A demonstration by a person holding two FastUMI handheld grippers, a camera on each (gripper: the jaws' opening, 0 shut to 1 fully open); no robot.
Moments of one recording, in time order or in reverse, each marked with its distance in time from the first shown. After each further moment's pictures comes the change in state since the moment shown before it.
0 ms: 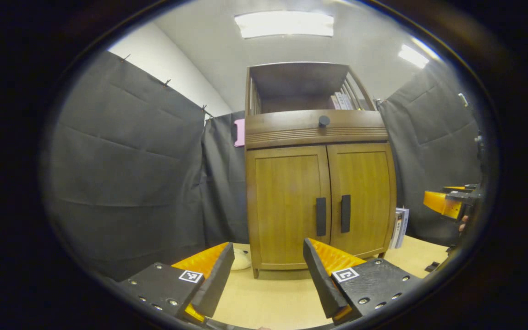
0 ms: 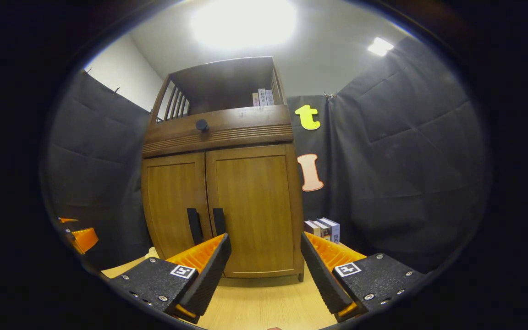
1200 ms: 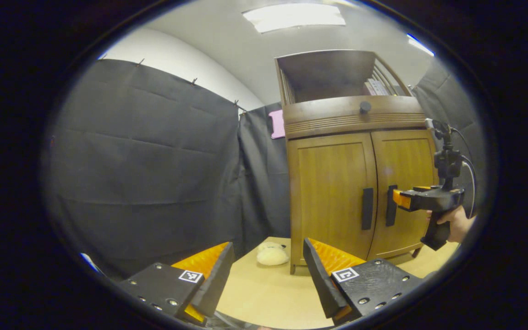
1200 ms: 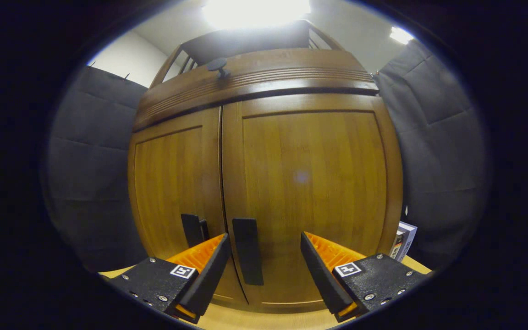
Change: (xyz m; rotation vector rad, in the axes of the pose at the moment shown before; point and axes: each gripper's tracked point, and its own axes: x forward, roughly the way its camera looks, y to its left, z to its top) left arm 0.006 0.054 -0.008 0.046 0.065 0.265; right arm 0.212 0.092 -0.068 -0.018 0.091 0.182
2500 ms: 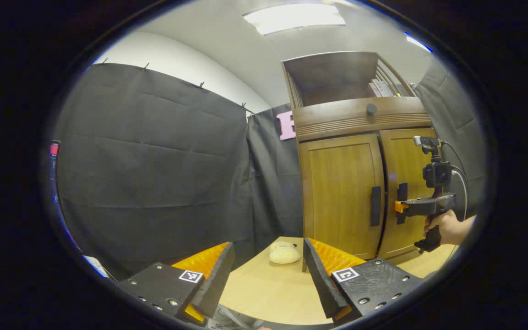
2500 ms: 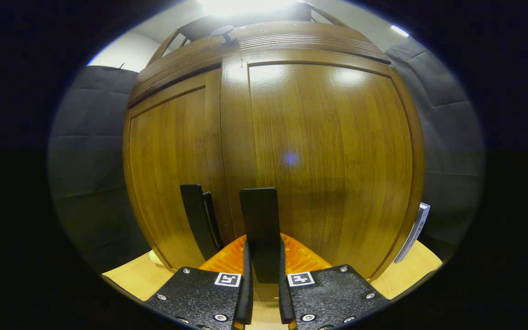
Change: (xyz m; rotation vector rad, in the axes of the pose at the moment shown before) left arm -0.007 0.005 0.003 0.007 -0.010 0.044; right arm 0.035 0.031 -0.025 0.024 0.139 0.013
